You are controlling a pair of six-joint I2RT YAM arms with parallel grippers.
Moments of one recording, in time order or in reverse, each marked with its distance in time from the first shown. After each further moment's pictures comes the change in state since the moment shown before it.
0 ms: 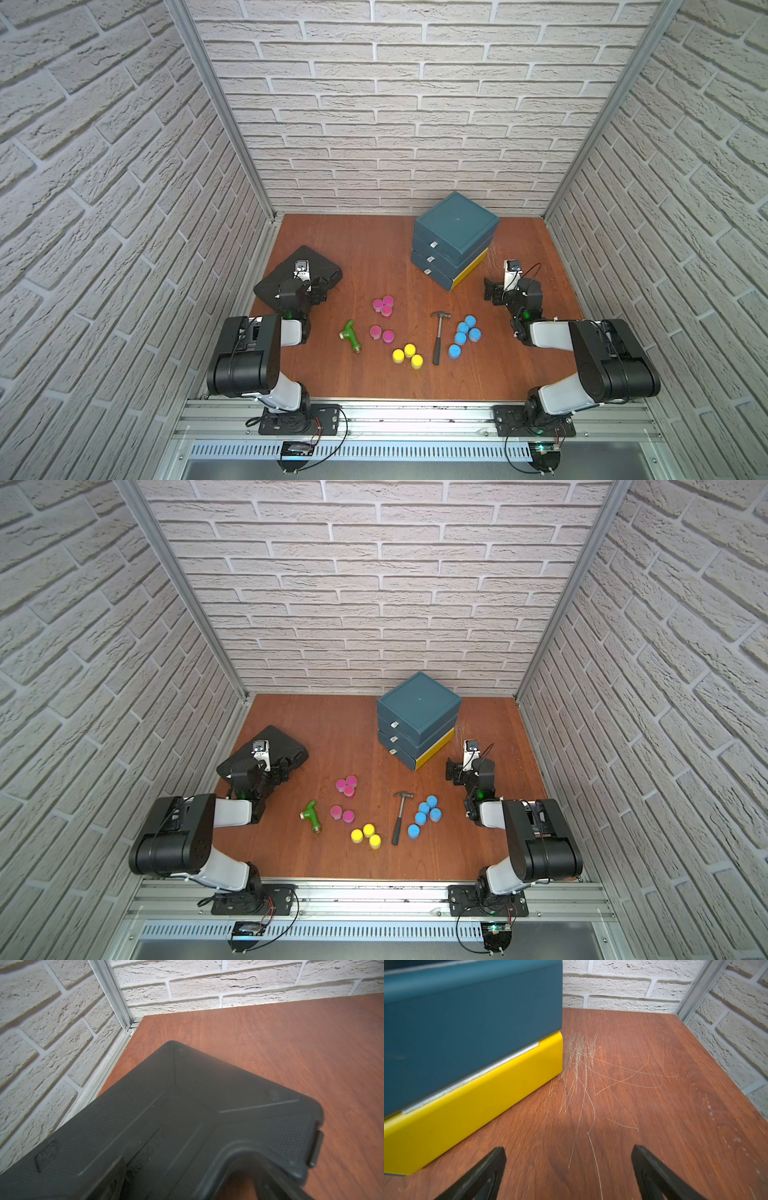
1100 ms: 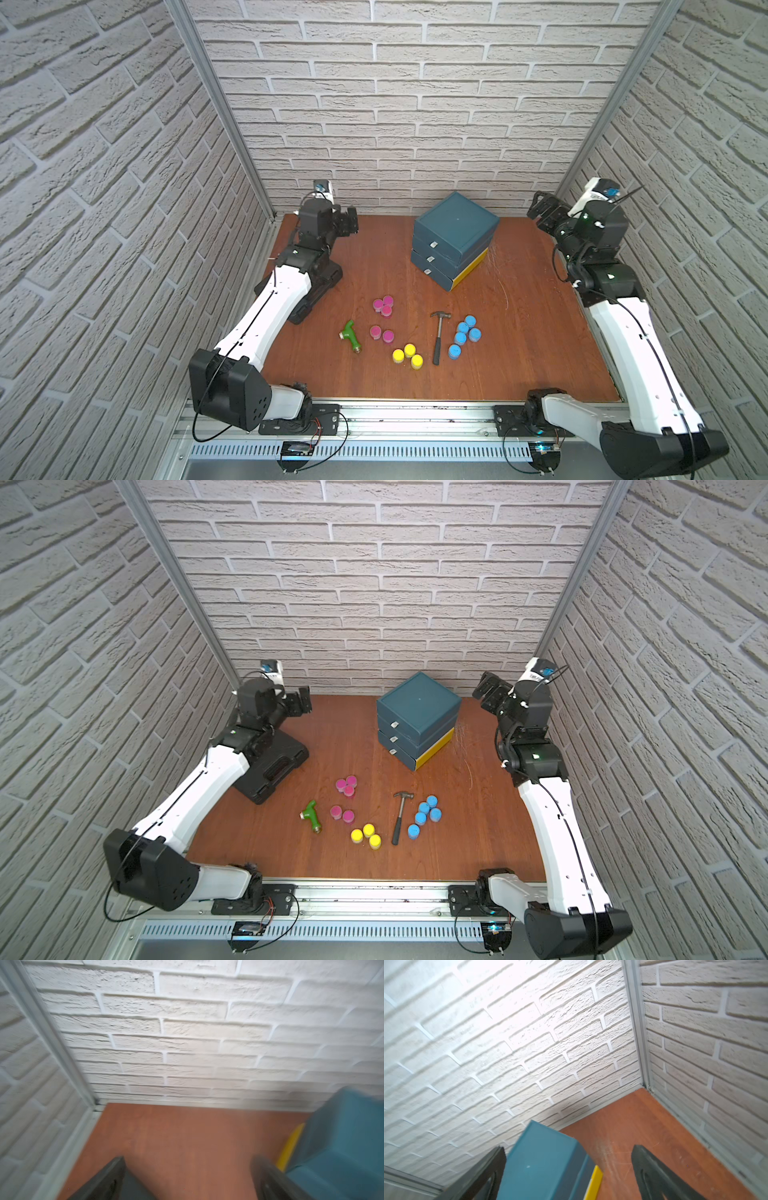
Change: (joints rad) left arm -0.309 -0.146 0.955 -0.980 -0.029 -0.414; right arm 0.002 -0.409 0.993 -1.175 0.151 0.596
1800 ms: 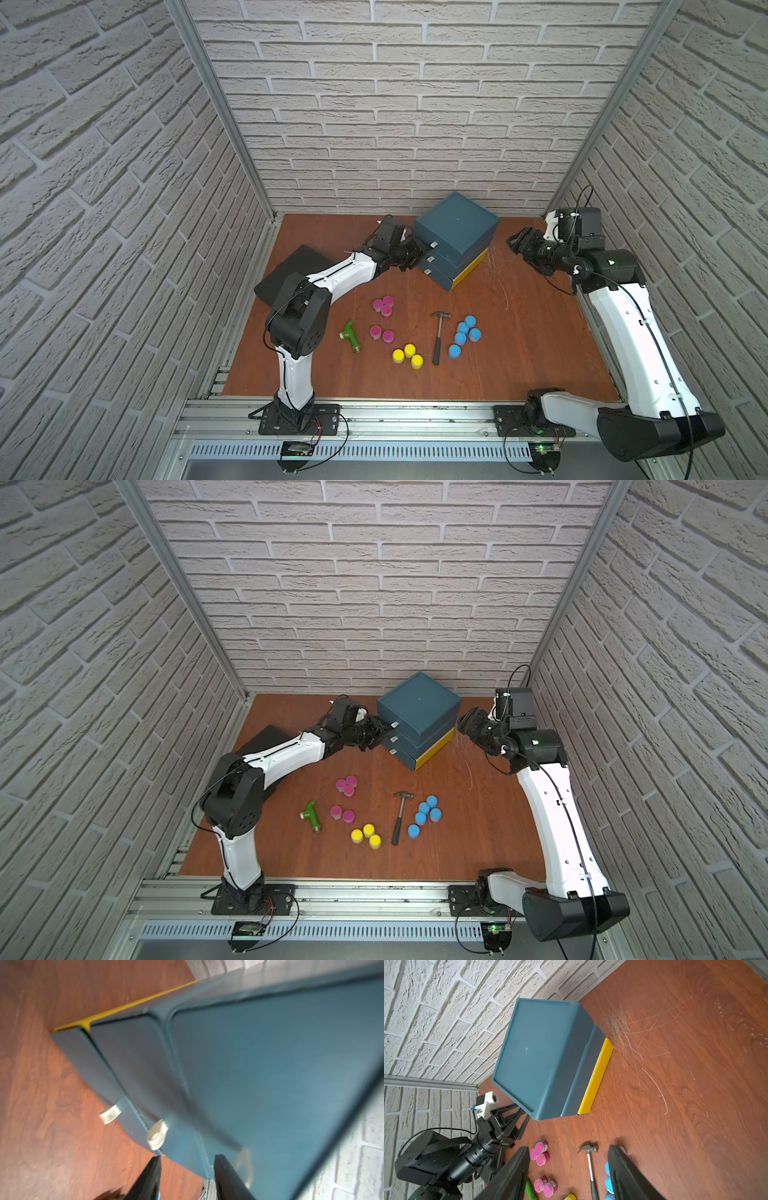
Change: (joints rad) left arm -0.339 0.513 0.097 0.175 0.503 -0.916; right arm 0.047 0.119 0.132 -0.559 -0.328 0.124
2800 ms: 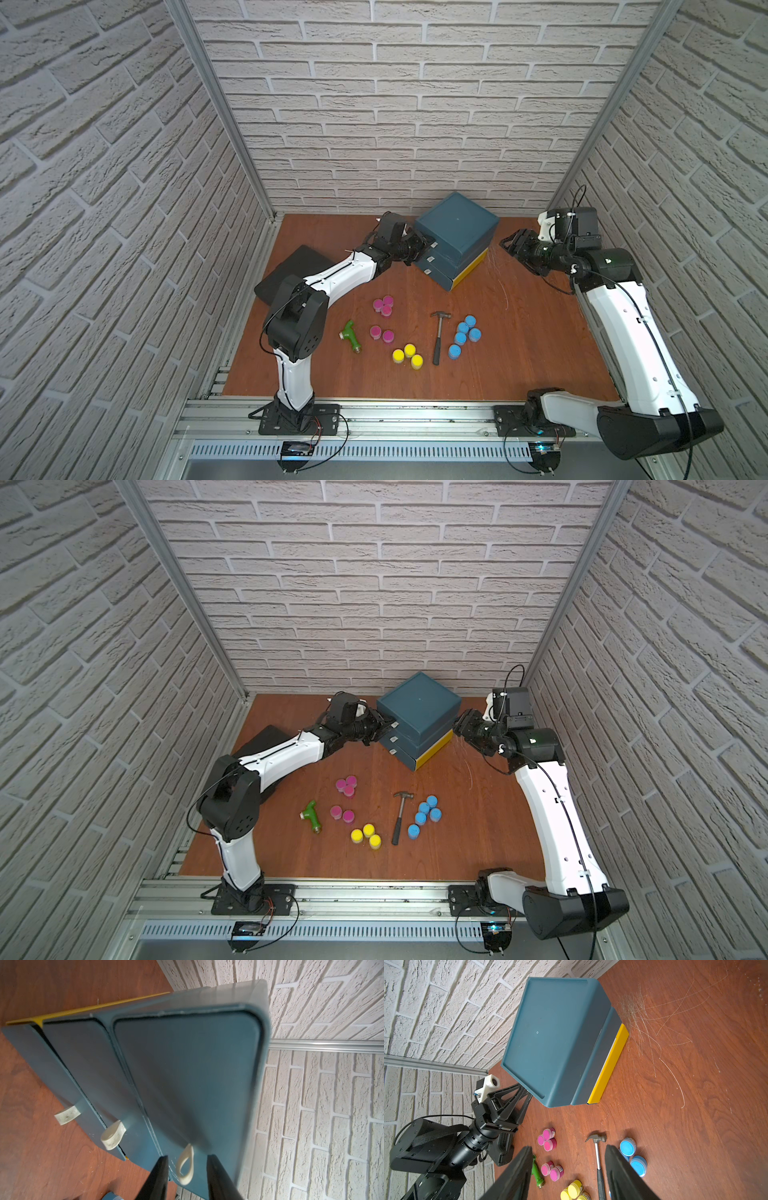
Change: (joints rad) left arm -0.014 -0.022 0.010 0.052 -0.015 -0.127; right arm 0.014 0.010 -0.001 -0.002 -0.068 -0.001
